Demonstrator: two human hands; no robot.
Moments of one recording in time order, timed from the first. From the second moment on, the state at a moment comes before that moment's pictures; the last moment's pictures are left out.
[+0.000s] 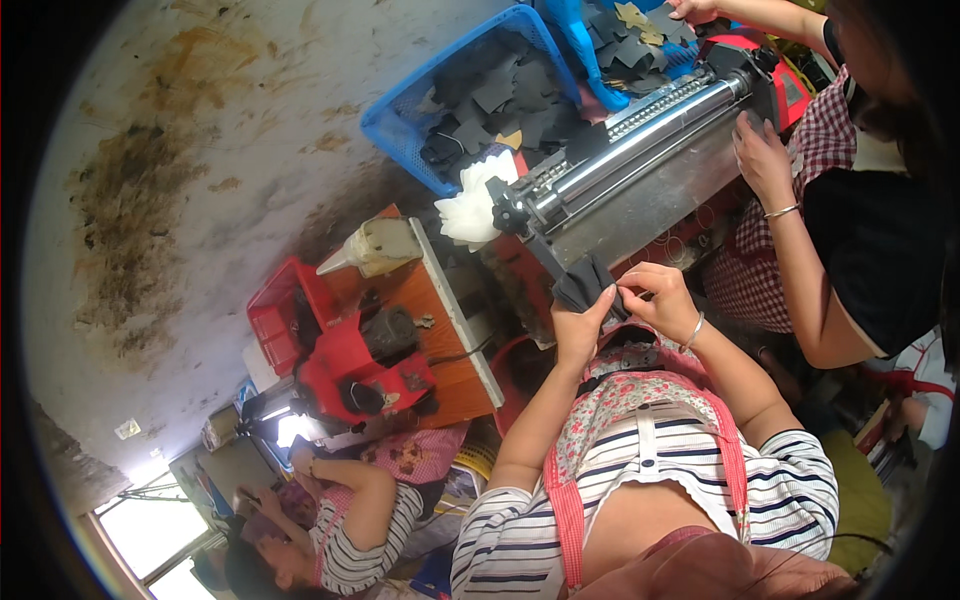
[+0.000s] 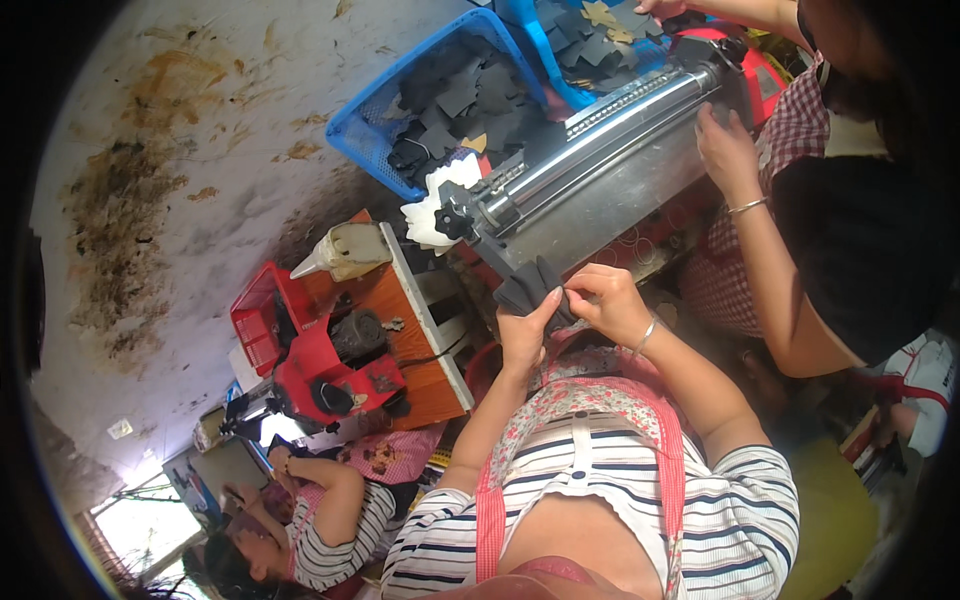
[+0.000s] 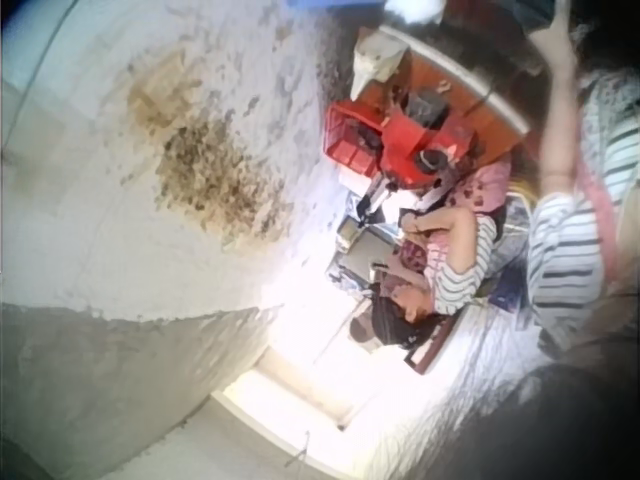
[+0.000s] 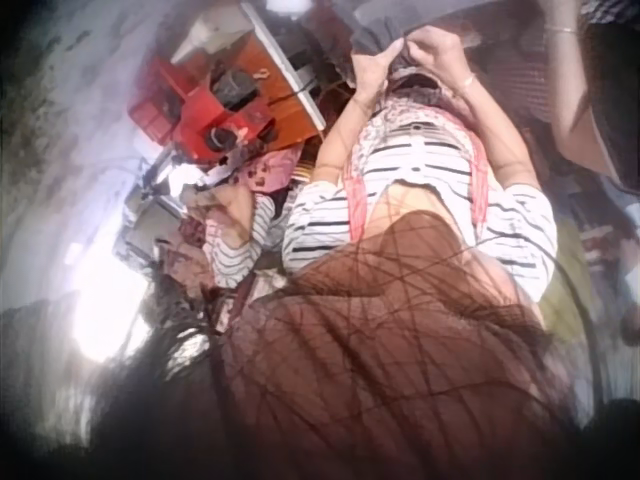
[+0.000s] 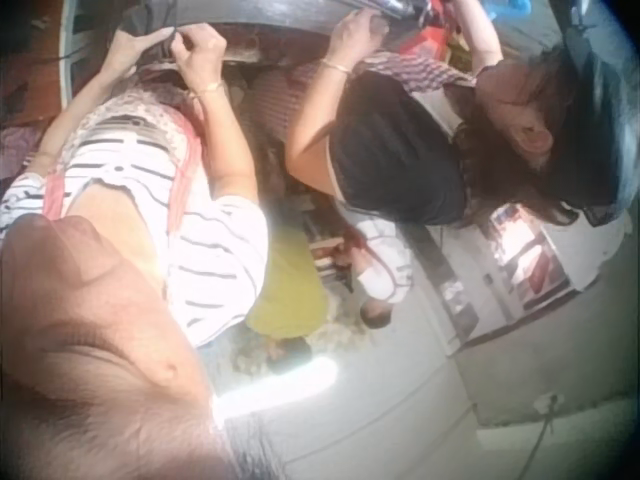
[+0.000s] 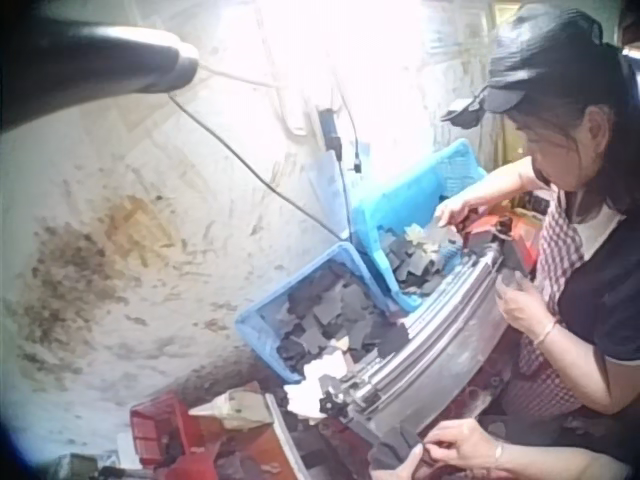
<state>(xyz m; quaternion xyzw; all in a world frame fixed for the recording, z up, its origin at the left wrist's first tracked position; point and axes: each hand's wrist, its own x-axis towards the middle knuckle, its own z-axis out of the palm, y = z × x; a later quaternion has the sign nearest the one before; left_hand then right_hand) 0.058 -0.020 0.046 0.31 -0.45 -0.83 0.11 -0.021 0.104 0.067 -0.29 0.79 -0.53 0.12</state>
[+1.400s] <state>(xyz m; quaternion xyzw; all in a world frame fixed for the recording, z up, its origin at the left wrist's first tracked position) 0.048 -0.050 0.055 0.35 -0.34 -0.86 0.14 -0.054 0.137 0.020 0.23 0.53 -0.76 0.30</state>
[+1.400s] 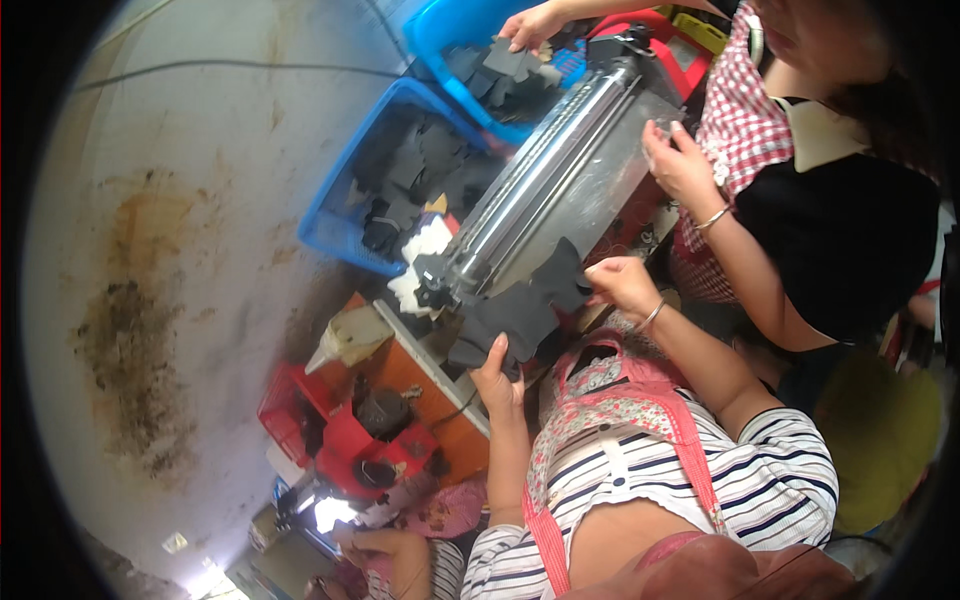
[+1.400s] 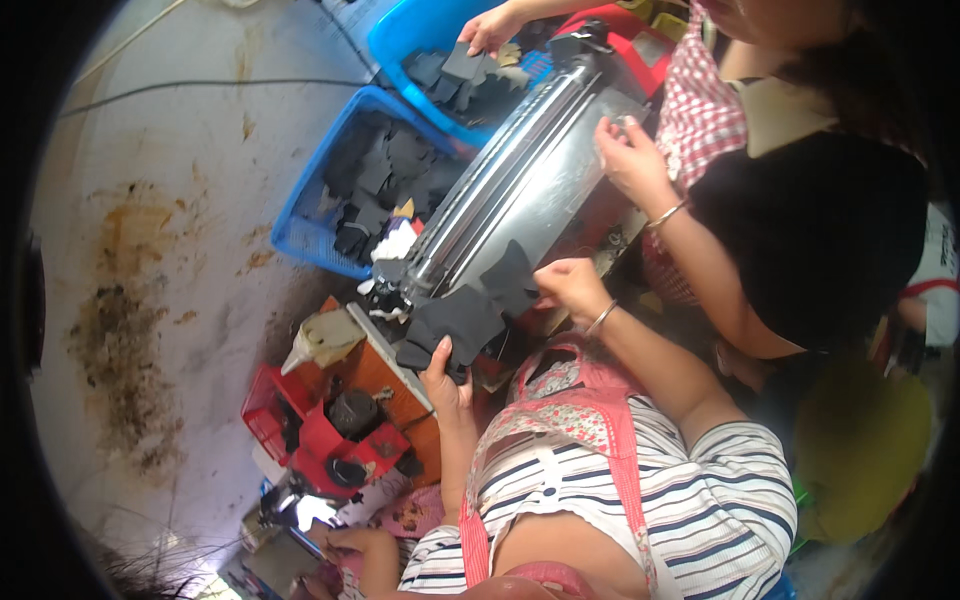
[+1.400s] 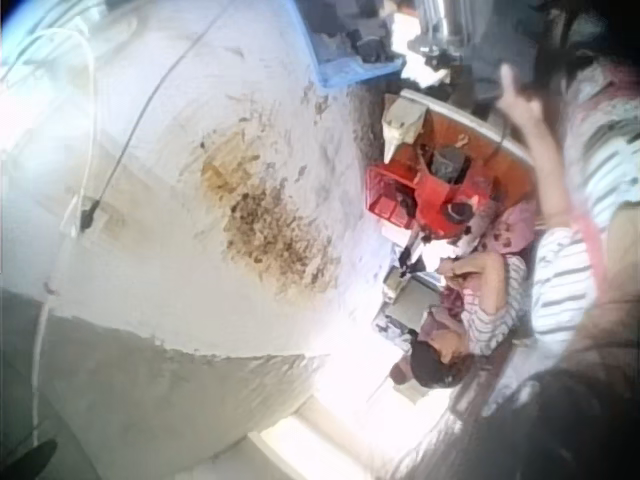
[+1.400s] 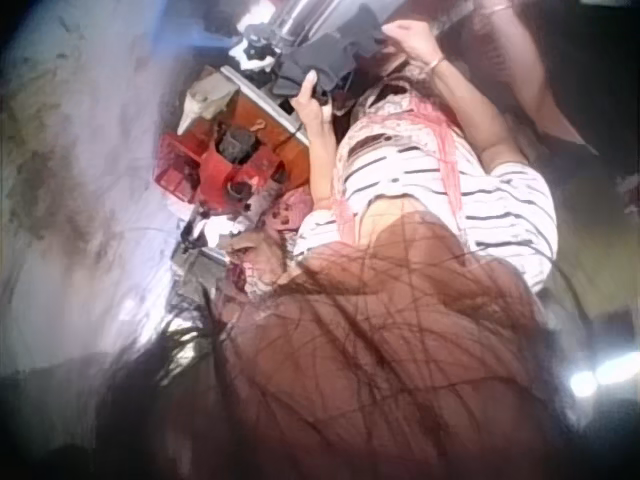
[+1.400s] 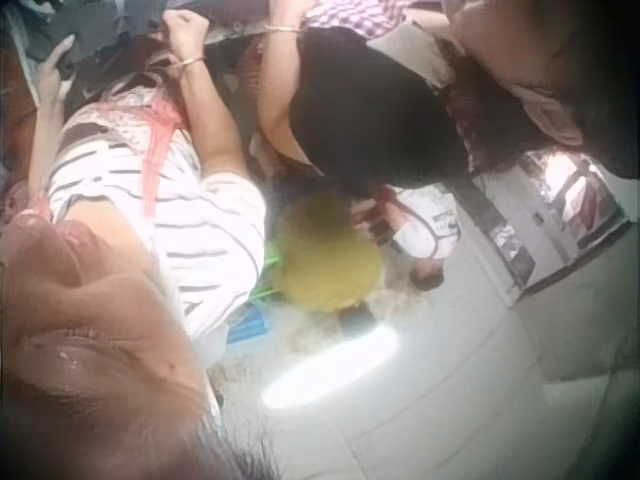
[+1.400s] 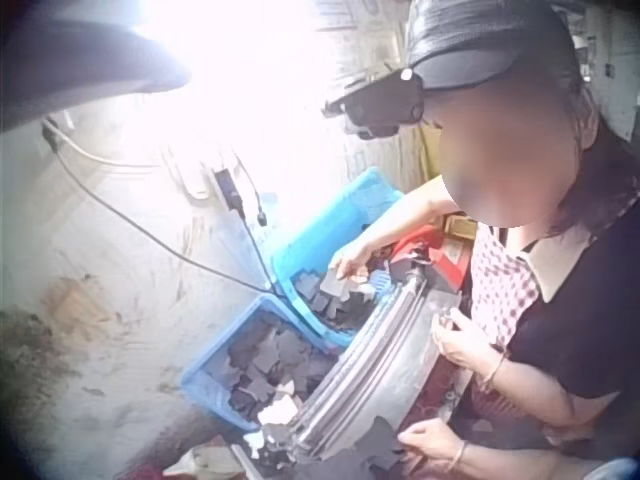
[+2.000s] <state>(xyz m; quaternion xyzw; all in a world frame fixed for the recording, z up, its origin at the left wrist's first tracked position) 0.048 -0.028 0.062 0.35 -0.39 -0.84 0.15 -0.043 0.104 0.067 -0.21 0.74 -0.59 0.23</state>
